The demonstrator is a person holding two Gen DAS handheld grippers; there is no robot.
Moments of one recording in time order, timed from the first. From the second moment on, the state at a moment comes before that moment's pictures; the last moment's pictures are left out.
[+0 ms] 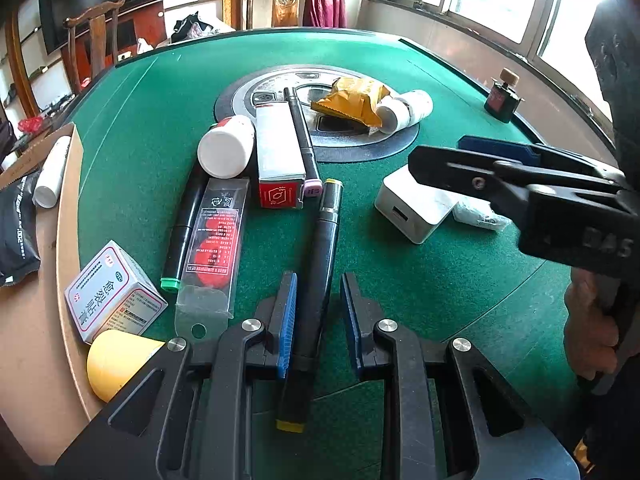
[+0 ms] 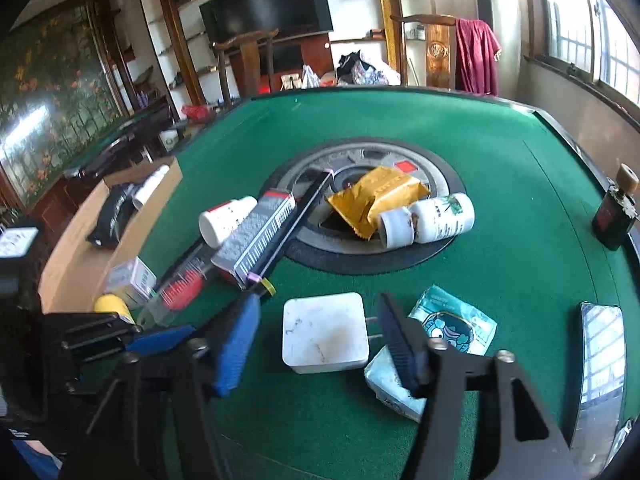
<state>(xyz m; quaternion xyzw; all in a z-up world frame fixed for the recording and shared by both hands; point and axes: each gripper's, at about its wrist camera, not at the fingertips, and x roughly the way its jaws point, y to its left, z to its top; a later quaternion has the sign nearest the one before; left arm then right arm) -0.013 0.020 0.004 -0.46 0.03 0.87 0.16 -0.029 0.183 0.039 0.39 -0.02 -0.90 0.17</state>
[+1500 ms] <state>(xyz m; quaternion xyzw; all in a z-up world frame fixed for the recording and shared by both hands) -0.013 0.019 0.005 -0.45 0.02 0.88 0.16 -0.038 0.159 0.018 0.44 0.09 -0.88 0.14</state>
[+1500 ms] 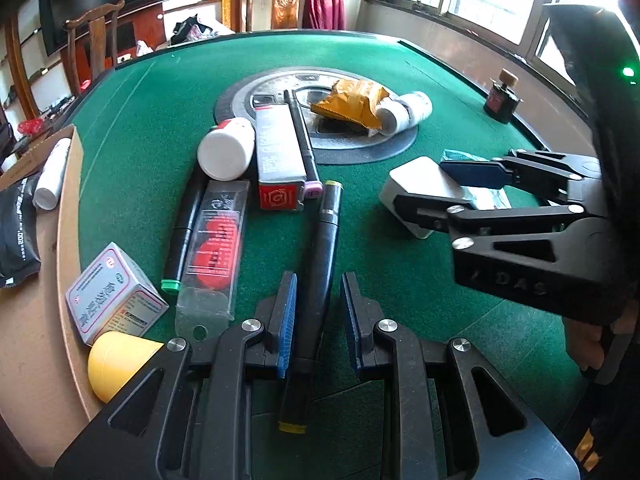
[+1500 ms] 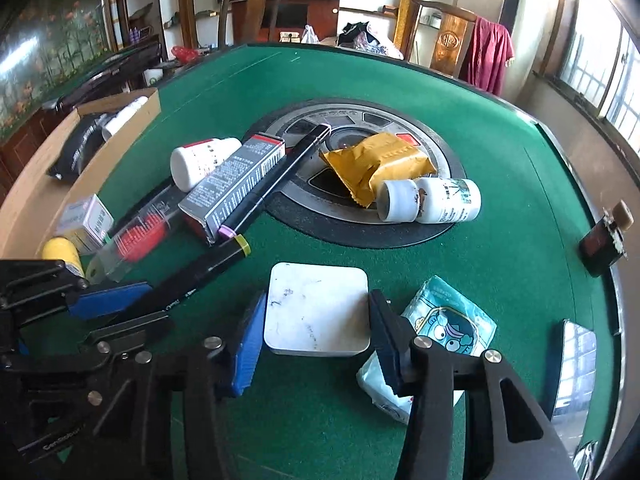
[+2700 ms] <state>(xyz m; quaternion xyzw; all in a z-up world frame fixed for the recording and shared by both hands) -0.024 0.034 0.004 -0.46 0.04 0.87 0.14 -0.036 0.187 0.038 0.43 -0.01 -0.89 0.16</state>
